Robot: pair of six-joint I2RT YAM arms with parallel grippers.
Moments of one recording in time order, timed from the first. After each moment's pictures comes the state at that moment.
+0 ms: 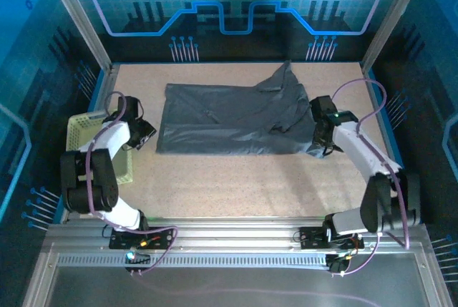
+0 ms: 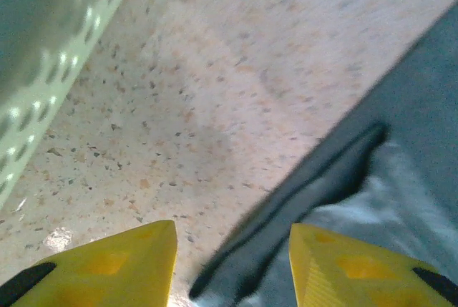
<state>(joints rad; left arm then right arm) 0.14 1.54 0.95 -0.54 0.02 -0.75 0.16 1.38 1.03 -0.92 0.43 0.52</state>
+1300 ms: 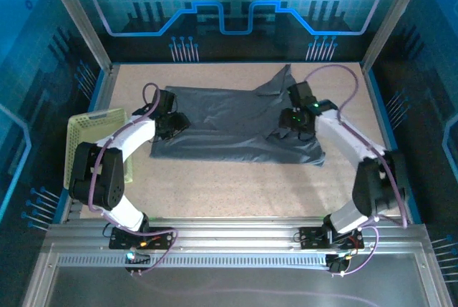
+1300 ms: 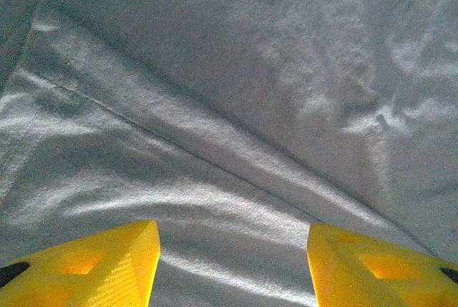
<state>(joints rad) -0.15 1.61 1.04 -0.50 0.06 -0.79 0.34 1.61 1.22 -0.74 0.16 0.49</state>
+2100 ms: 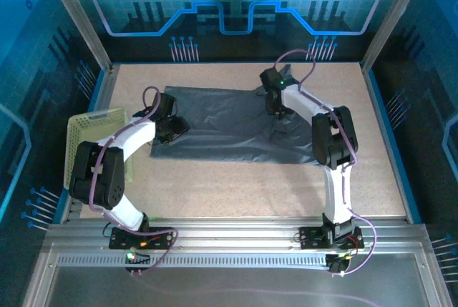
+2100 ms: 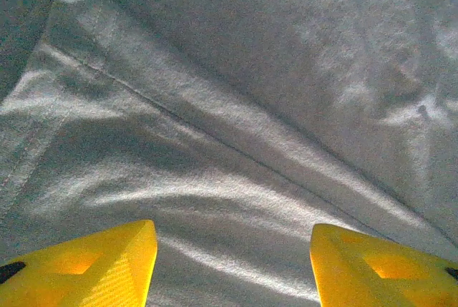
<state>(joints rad) -0.15 1.62 1.00 -0.50 0.05 -0.79 0.36 2.17 1.76 -0.80 0.37 0.34</state>
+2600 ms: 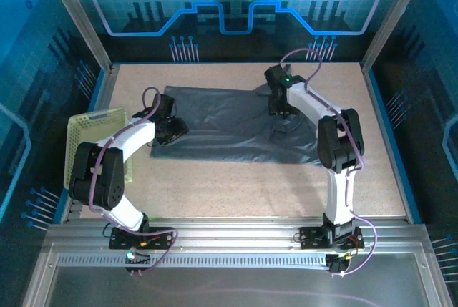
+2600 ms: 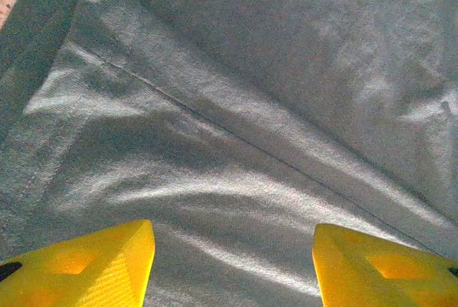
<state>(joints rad) -0.15 1.61 1.00 -0.51 0.03 -0.76 0.34 2.06 1.67 -0.89 0.31 0.37</state>
